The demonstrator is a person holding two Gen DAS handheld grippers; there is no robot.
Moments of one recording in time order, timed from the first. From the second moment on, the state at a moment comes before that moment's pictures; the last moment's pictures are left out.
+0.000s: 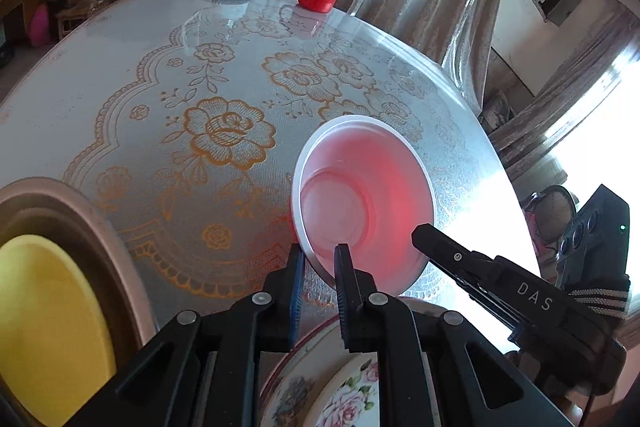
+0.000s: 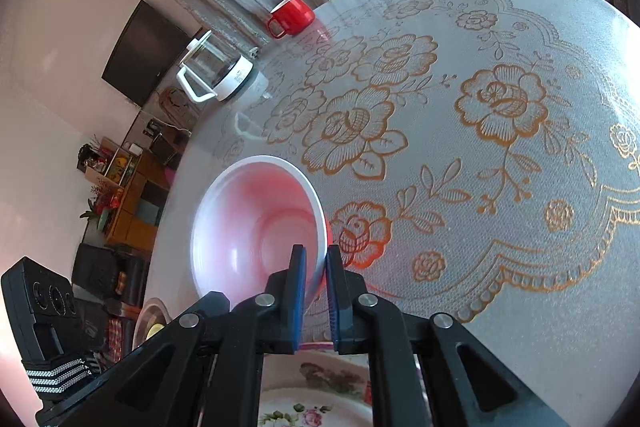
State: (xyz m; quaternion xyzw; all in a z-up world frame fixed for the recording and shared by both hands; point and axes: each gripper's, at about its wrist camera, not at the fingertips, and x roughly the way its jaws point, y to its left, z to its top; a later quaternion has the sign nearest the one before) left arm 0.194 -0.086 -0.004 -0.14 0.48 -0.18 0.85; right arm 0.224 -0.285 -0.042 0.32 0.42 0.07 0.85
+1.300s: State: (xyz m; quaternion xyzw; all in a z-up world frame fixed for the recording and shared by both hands) left arm 0.189 -0.074 -0.013 -0.14 0.47 -0.19 0.85; right arm 0.207 -0.266 -0.048 0.32 0.42 0.08 0.85
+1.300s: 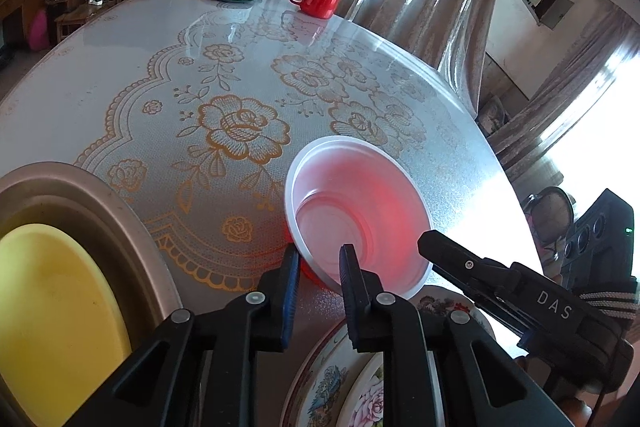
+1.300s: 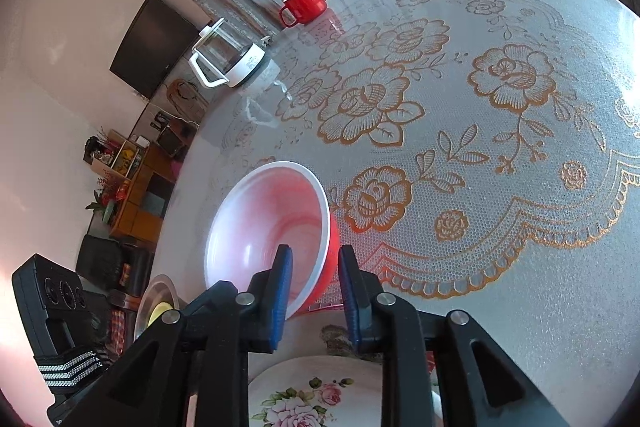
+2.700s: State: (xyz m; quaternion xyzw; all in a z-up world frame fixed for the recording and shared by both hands) left arm 0.152 -0.078 0.007 -0.10 0.40 -0.22 0.88; right arm 0.191 -0.249 -0.041 0.31 0.40 0.08 0.86
